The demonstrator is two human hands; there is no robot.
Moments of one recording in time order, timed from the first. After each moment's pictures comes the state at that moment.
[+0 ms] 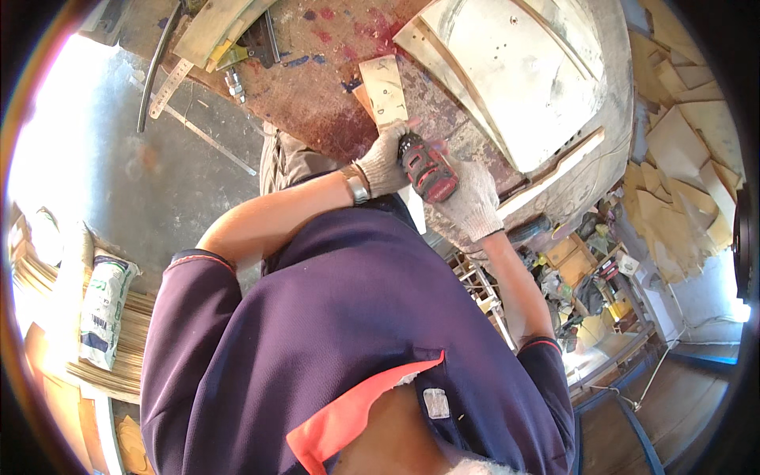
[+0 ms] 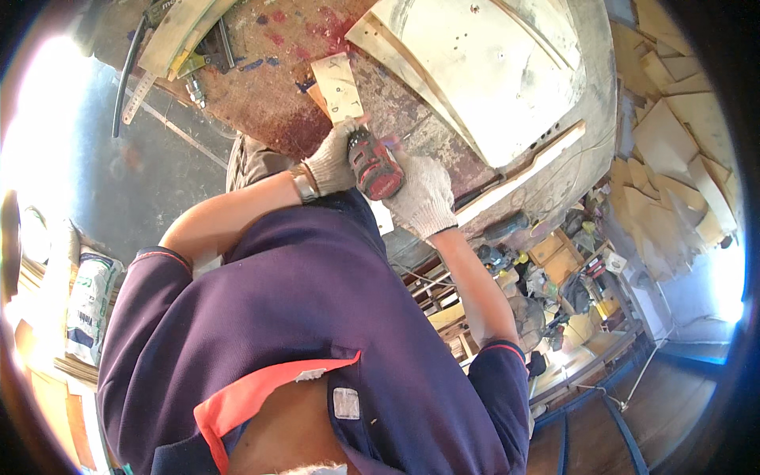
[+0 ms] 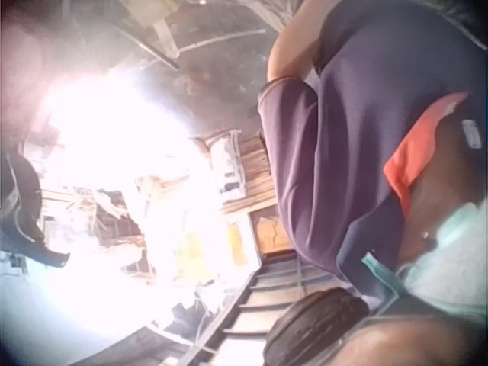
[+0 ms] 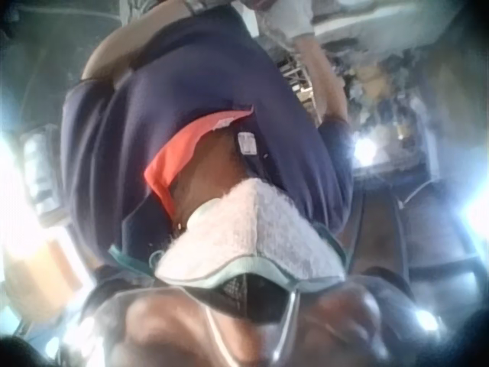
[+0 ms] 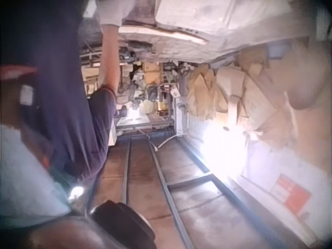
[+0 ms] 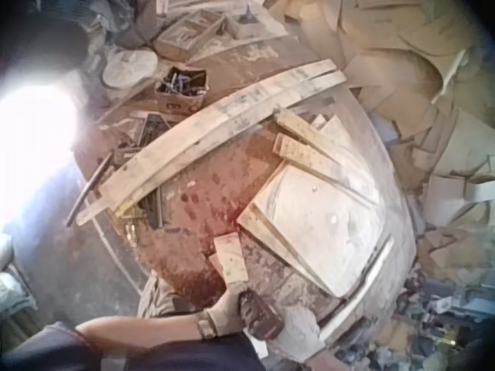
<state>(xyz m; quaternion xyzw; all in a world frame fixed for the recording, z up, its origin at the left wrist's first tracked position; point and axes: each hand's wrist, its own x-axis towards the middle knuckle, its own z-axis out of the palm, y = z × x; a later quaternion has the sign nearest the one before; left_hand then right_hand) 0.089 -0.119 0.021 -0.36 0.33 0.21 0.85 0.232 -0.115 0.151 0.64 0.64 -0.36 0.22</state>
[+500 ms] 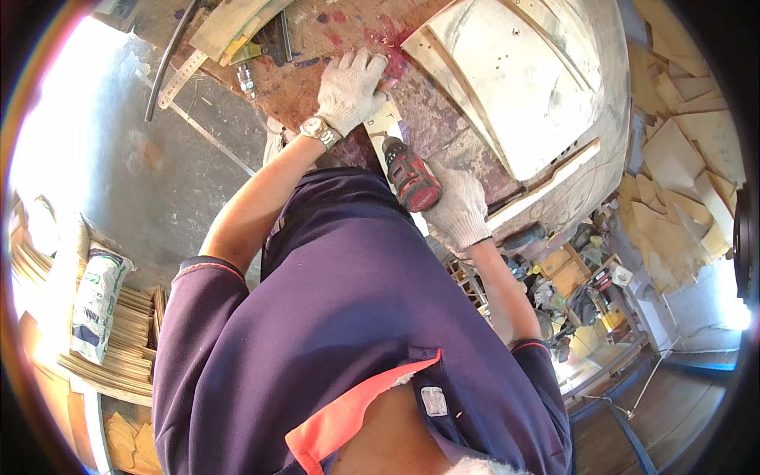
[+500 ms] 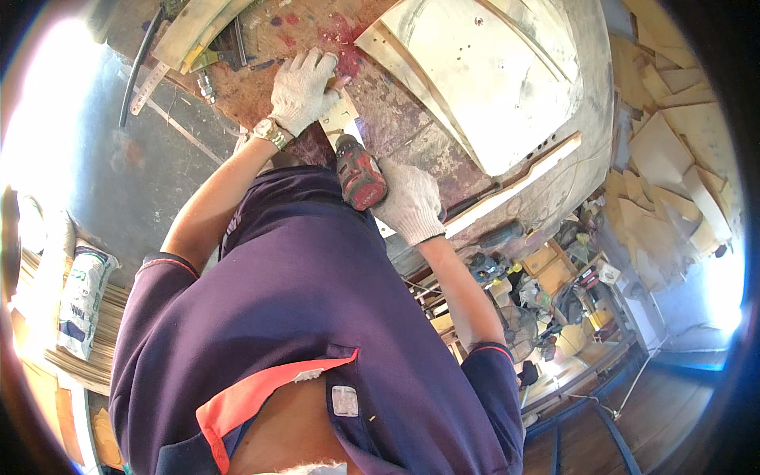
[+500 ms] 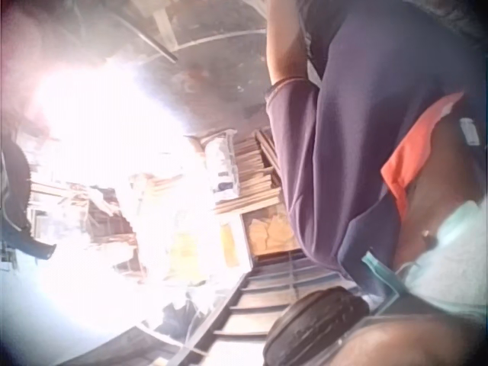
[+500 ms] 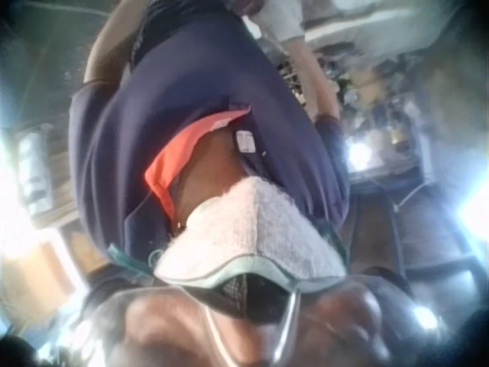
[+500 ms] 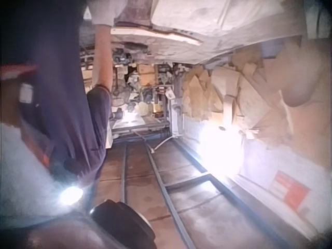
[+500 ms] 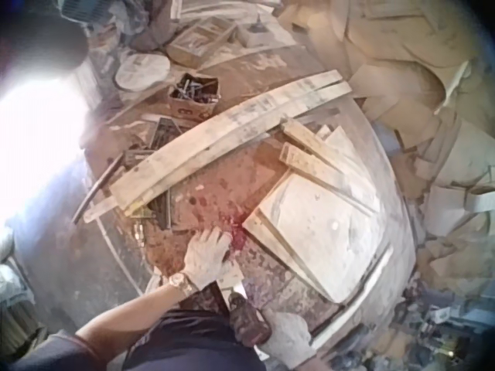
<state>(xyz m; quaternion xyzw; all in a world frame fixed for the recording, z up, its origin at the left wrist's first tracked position) 0.016 -0.037 -0.025 0.75 0.57 0.24 0.22 0.208 -0.121 0.155 0.62 0.65 -0.36 0.24</state>
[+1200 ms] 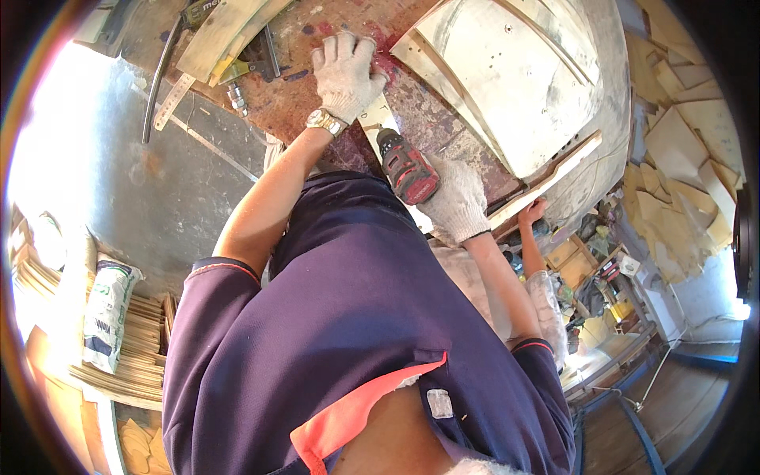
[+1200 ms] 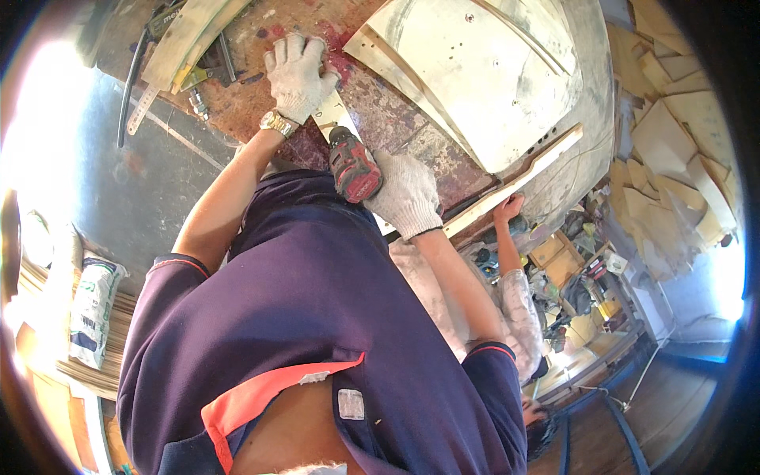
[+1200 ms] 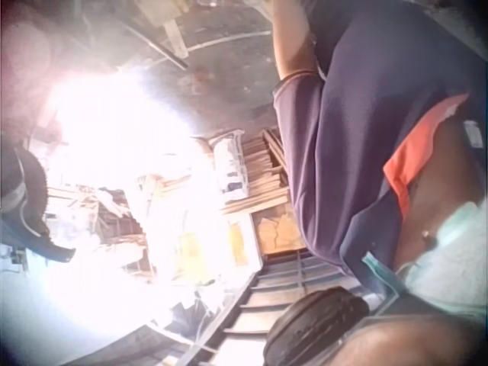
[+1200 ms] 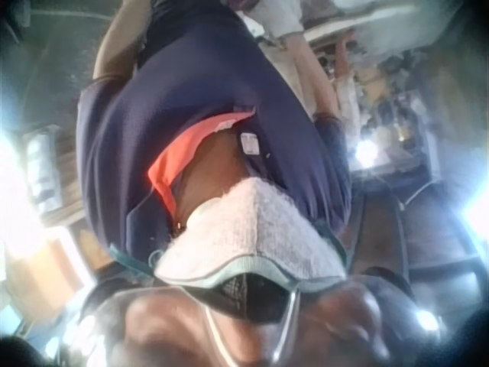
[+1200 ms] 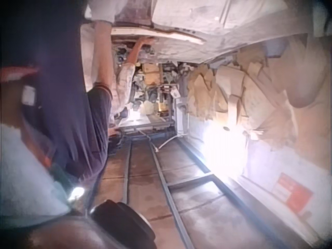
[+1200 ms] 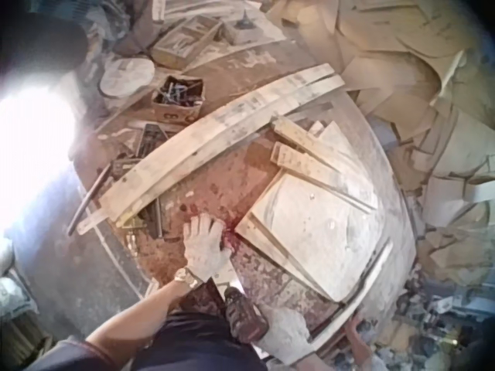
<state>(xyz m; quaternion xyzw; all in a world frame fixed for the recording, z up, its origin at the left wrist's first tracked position) 0.035 -0.009 -0.039 0.69 0.66 0.23 0.20 0.204 -0.098 0.149 0.65 0.62 -0.37 0.24</state>
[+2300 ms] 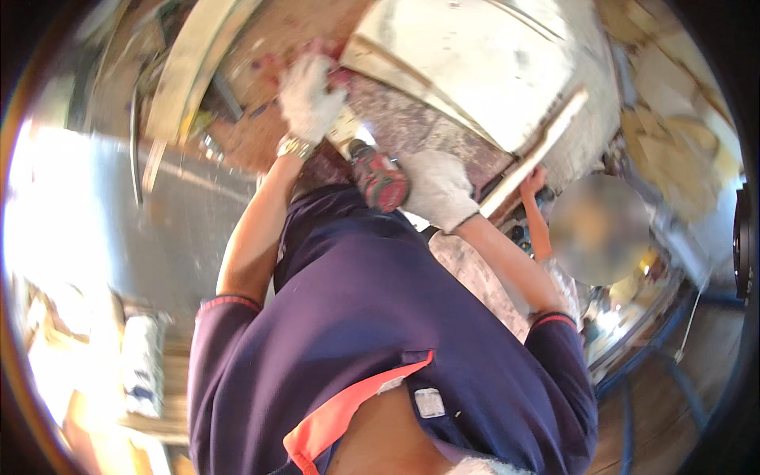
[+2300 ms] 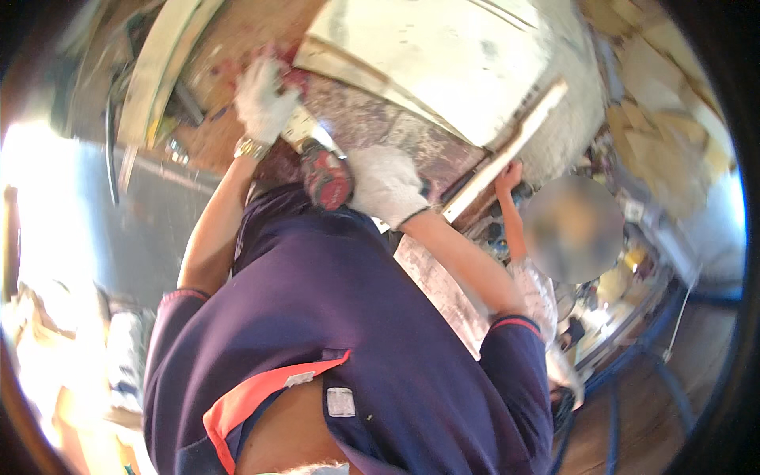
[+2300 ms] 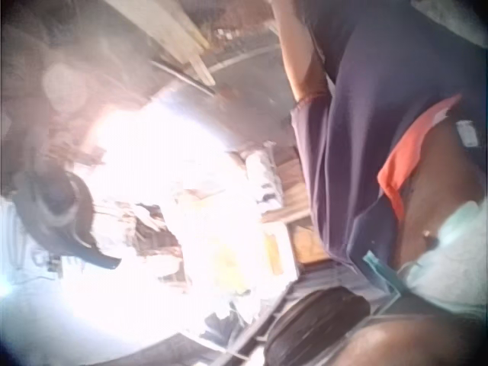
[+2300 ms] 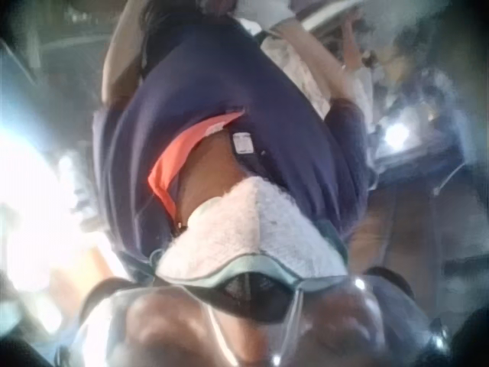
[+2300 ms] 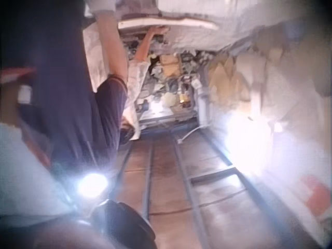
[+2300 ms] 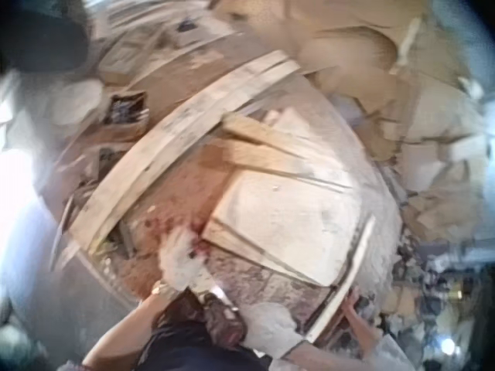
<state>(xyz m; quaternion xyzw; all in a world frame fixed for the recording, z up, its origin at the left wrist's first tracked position) 0.033 -0.017 -0.063 0.69 0.58 0.32 0.28 0.199 -0.076 0.156 0.61 0.61 -0.40 0.30</state>
